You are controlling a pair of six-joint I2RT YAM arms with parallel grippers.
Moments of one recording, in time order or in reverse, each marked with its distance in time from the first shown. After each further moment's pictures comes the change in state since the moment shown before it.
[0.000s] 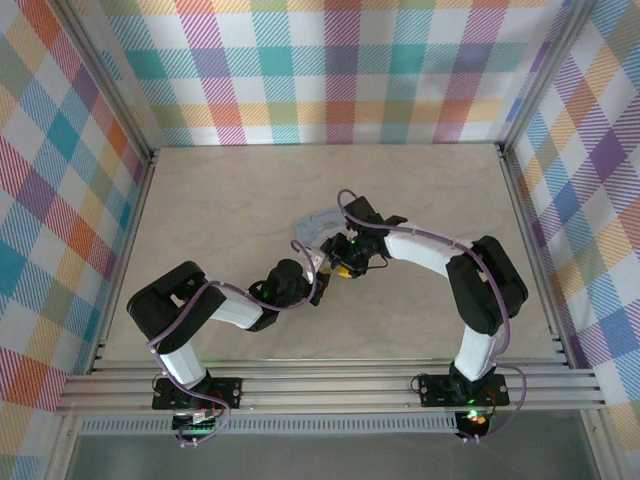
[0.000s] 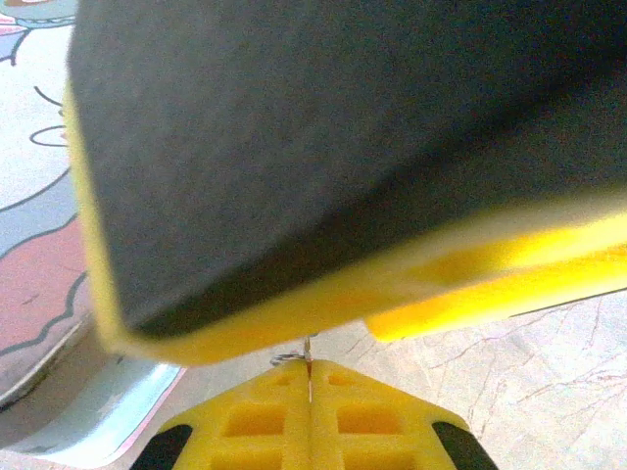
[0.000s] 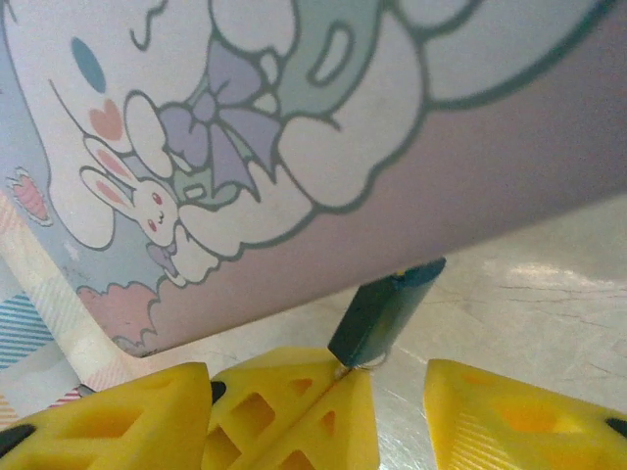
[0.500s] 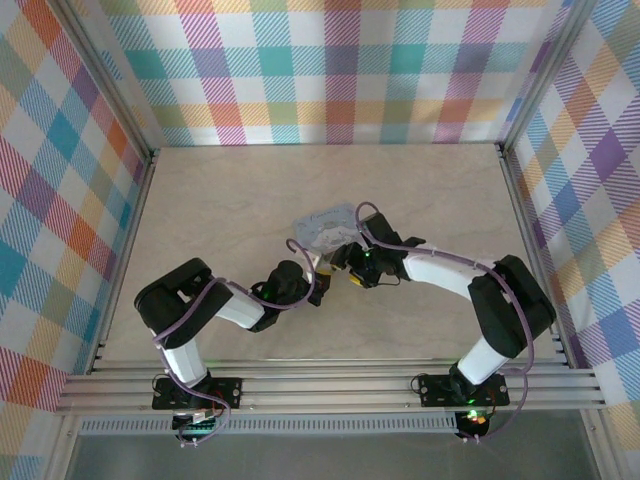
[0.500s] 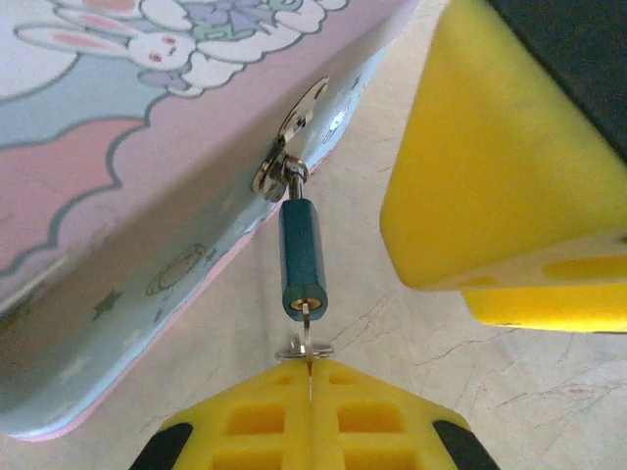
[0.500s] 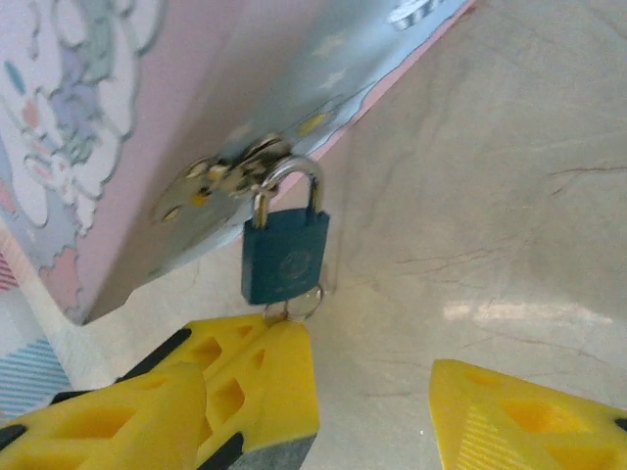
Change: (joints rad) left arm 0.016 0.059 -0.009 0.062 0.054 -0.178; right arm -0.003 -0.180 -0.284 0.229 0.107 0.128
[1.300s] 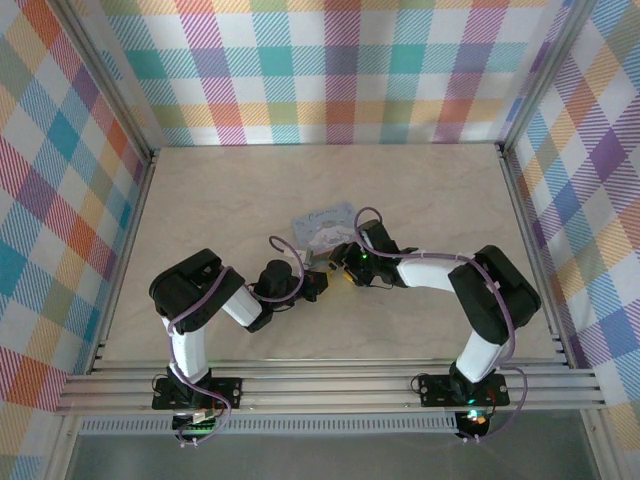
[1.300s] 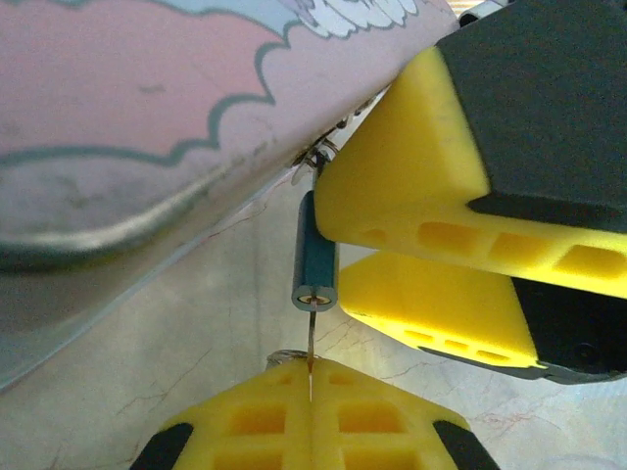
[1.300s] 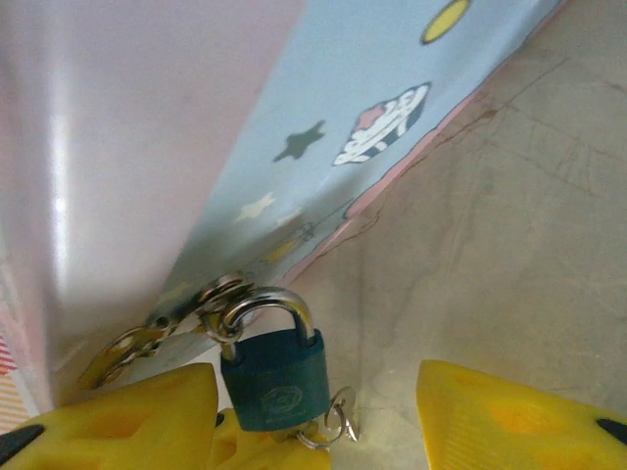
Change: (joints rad) left arm 0.090 0.111 -0.038 0.224 0.195 -0.281; right arm 0.002 0.107 -0.069 0.294 0.047 0.102
